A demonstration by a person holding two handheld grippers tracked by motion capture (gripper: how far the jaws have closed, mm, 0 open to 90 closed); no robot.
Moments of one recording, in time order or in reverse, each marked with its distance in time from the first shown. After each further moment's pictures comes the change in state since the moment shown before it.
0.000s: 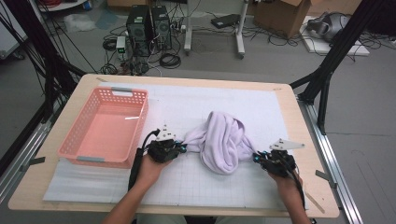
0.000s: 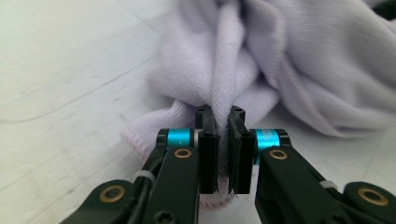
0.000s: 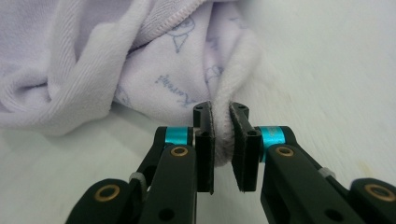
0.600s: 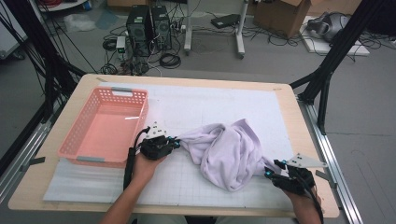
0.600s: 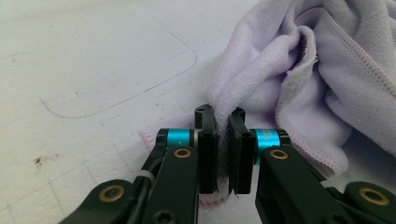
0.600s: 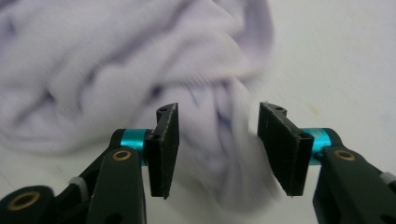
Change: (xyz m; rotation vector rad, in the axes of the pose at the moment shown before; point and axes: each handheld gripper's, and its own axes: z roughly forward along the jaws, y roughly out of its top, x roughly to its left) left arm 0.012 -0.002 -0.010 -0.079 0.030 -0.047; right arm 0.011 -0.023 -0.045 -0.045 -0.071 -0.028
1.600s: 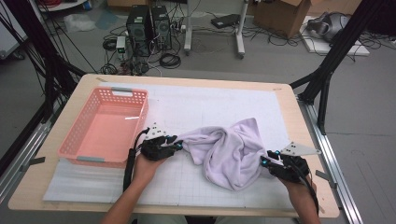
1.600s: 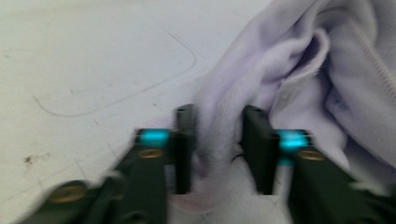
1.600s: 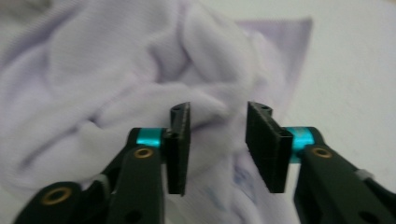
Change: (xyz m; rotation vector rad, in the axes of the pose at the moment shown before) left arm 0.000 -0.003 0.000 -0.066 0.005 -0.032; right arm -0.001 0.030 0.010 -0.009 0.018 -0.051
